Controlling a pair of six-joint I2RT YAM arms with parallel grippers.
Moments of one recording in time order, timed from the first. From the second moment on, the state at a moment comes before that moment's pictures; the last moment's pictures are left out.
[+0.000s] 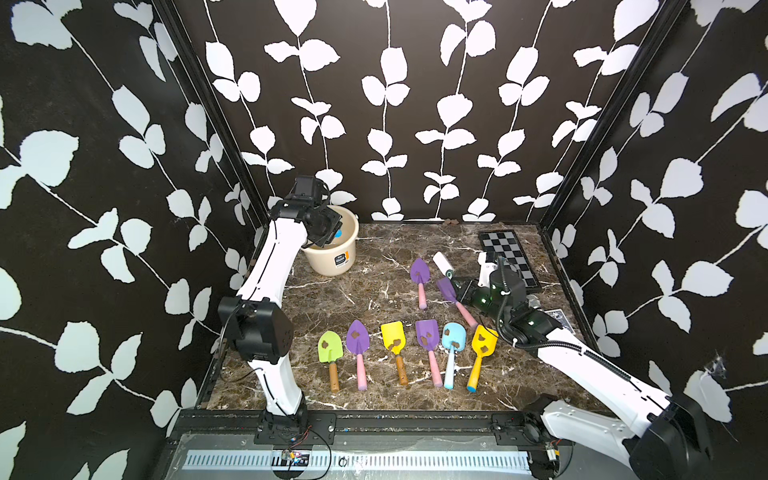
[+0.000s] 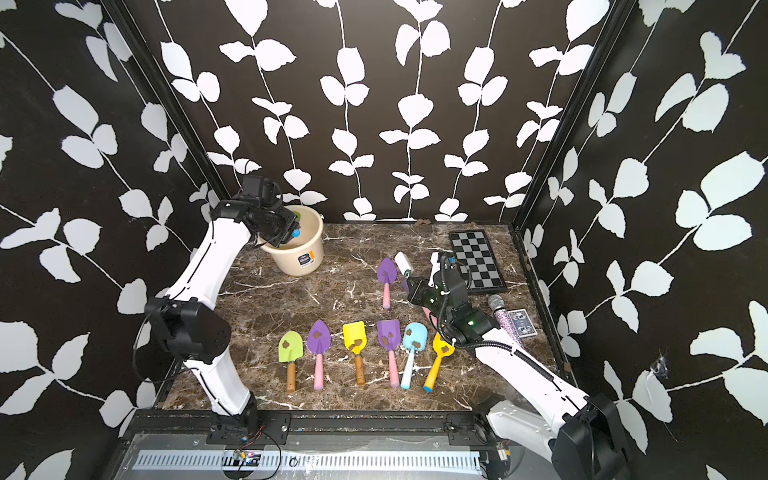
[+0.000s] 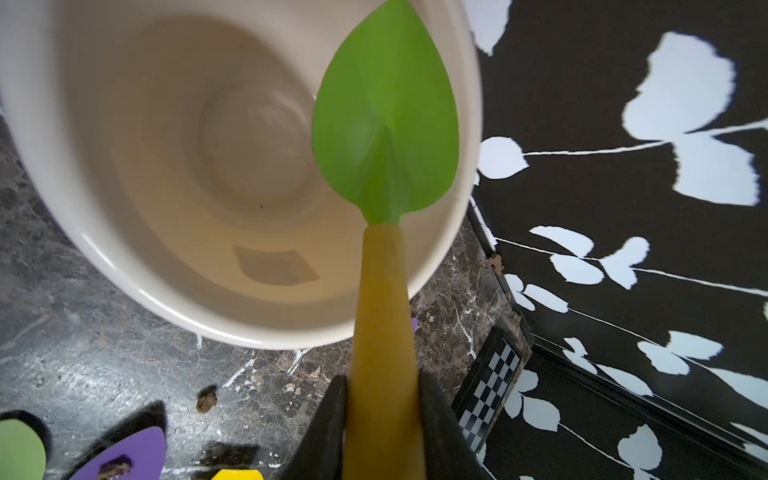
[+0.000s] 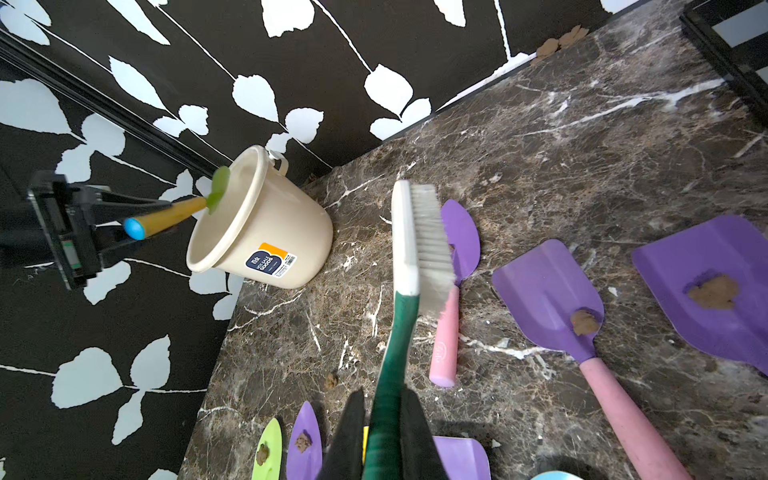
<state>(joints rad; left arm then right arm) -0.17 1.86 1.96 -1.03 0.16 -1.11 0.56 1.07 0.75 -0.09 0.00 0.75</state>
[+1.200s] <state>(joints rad) -0.18 1.65 1.75 -0.95 0.12 -0.93 0.56 1.02 0.73 -0.17 0.02 0.68</state>
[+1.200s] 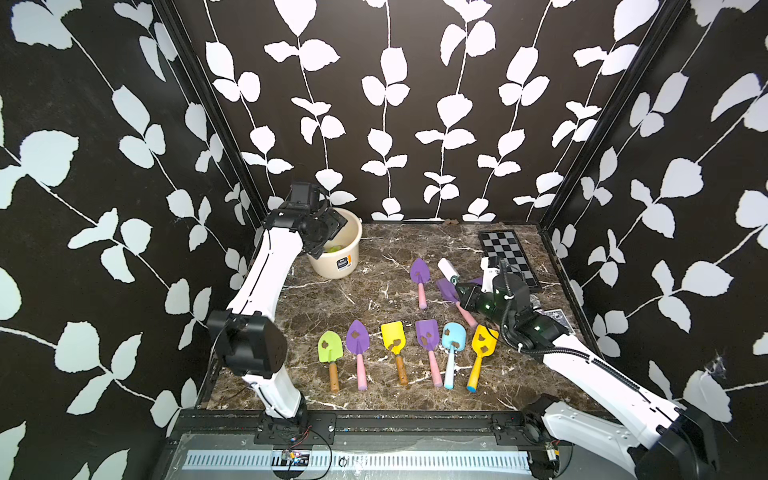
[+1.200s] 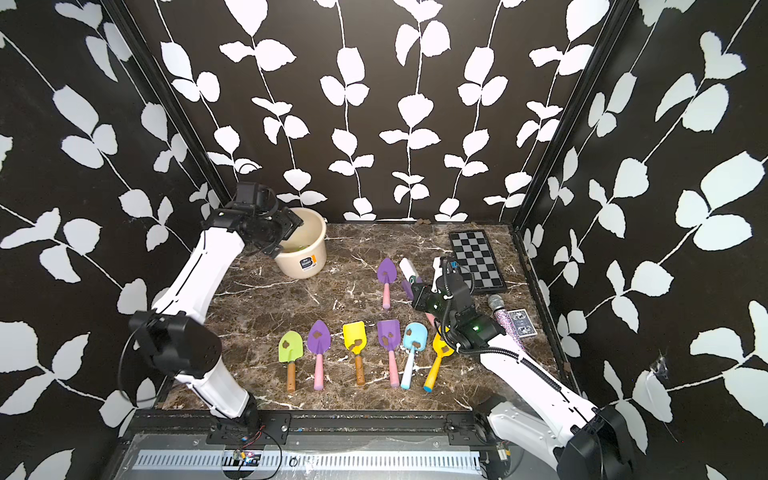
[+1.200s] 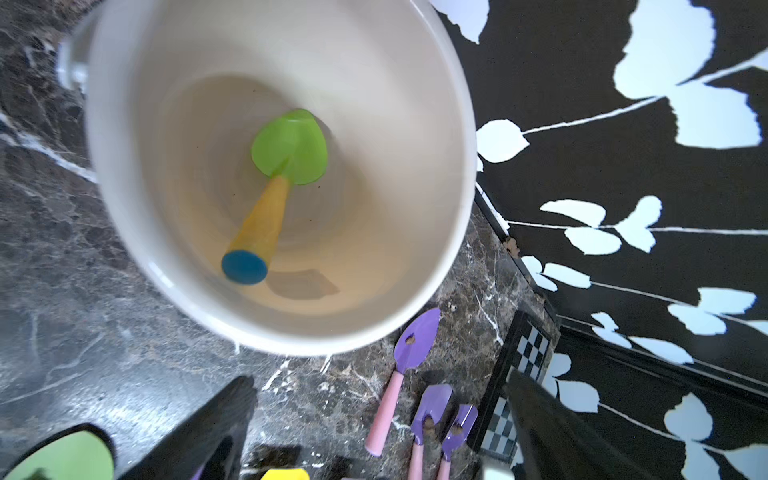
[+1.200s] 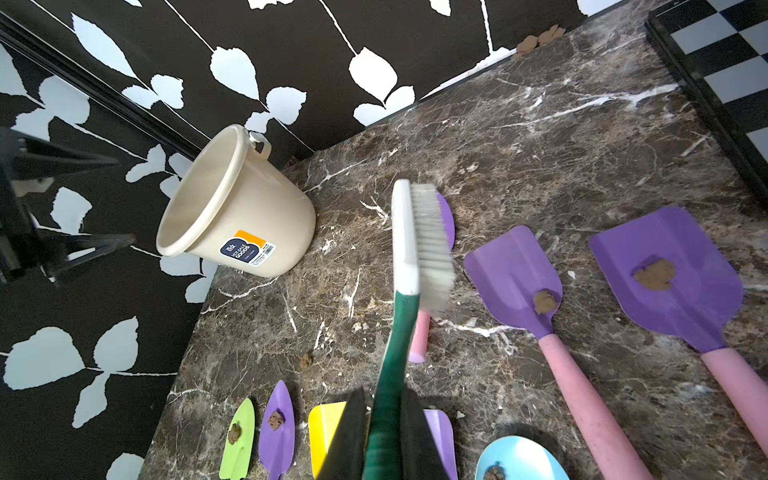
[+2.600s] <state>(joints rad) -0.98 0.83 0.50 -1.06 -0.25 -1.23 0.56 1.16 0.78 -0.14 -0.07 0.65</state>
